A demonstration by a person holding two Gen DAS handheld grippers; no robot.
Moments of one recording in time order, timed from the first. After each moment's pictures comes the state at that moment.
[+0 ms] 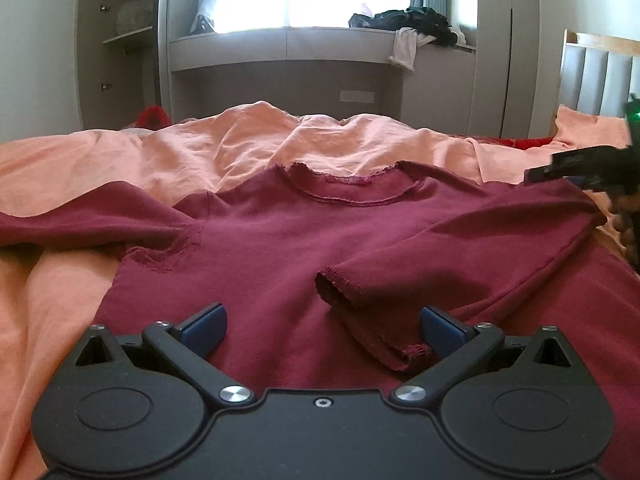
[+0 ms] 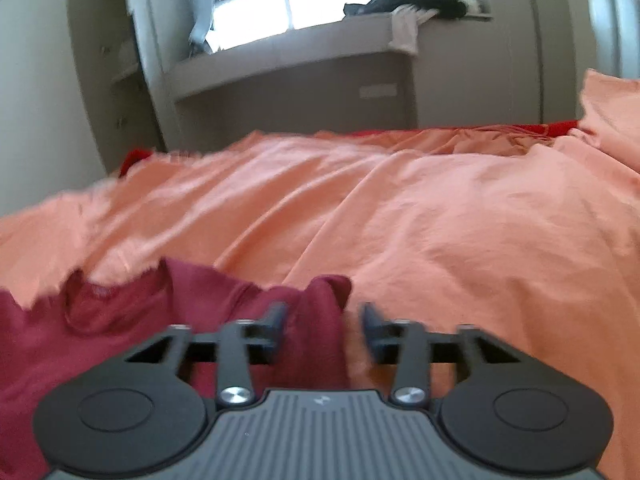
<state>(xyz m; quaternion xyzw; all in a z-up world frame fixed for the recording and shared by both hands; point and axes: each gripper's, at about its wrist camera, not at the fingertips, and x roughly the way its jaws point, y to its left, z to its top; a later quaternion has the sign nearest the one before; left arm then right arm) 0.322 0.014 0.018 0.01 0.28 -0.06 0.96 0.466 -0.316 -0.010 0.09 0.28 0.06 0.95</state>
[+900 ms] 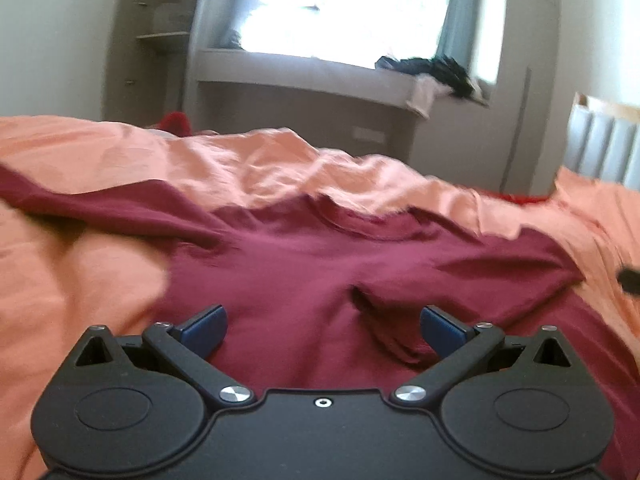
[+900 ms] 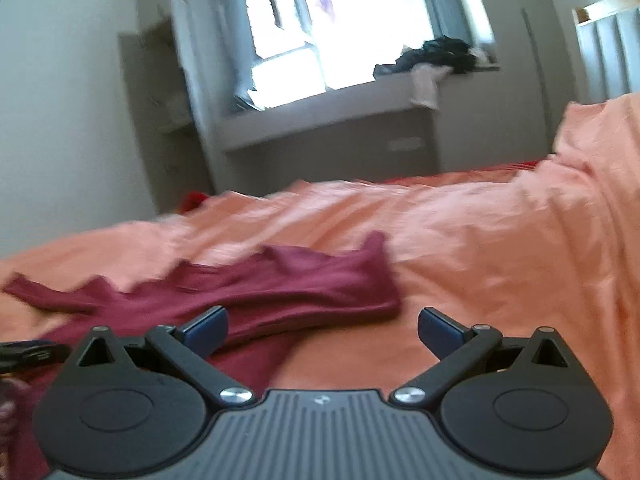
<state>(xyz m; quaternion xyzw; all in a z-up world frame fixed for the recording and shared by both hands) 0.277 0.054 0.033 -0.07 0.22 -0.05 0.97 0.265 -0.307 0.003 0.11 0.18 0.13 0.97</state>
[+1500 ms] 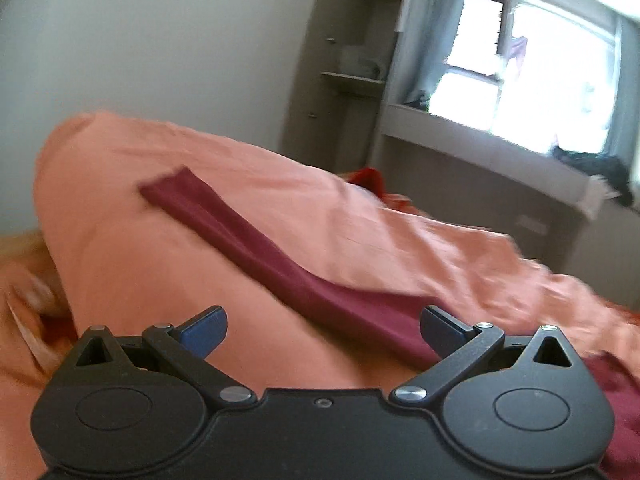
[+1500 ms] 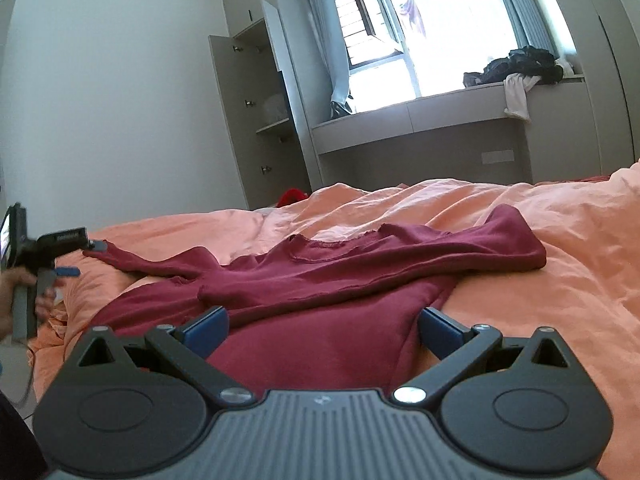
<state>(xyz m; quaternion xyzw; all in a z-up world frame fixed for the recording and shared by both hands) 0.291 0.258 0.091 -0.14 0.17 0.21 0.95 0.230 -0.251 -0.026 0.09 0.15 0.25 0.95</state>
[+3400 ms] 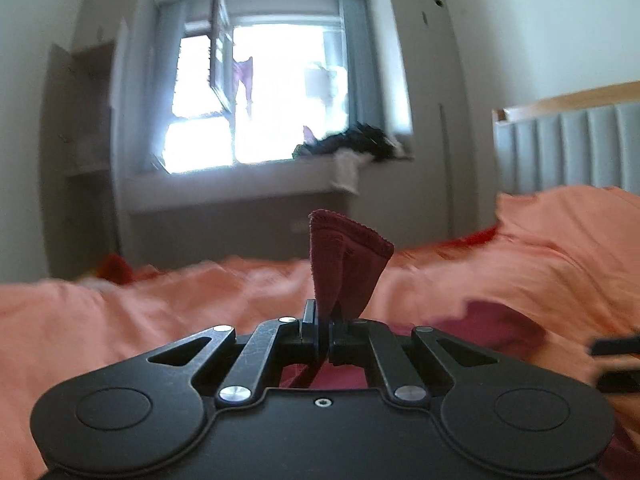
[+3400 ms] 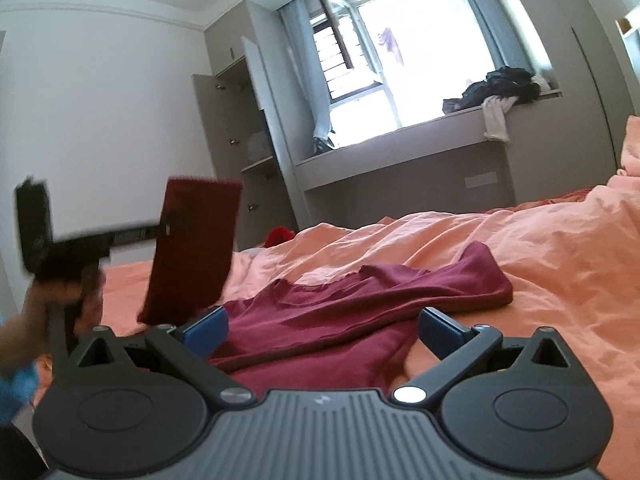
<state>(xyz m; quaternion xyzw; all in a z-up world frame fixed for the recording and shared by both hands) 0.300 -0.055 0.066 0.06 0.09 -0.14 0.98 0.226 -0.268 -0.010 0.13 0.11 0.22 0.96</state>
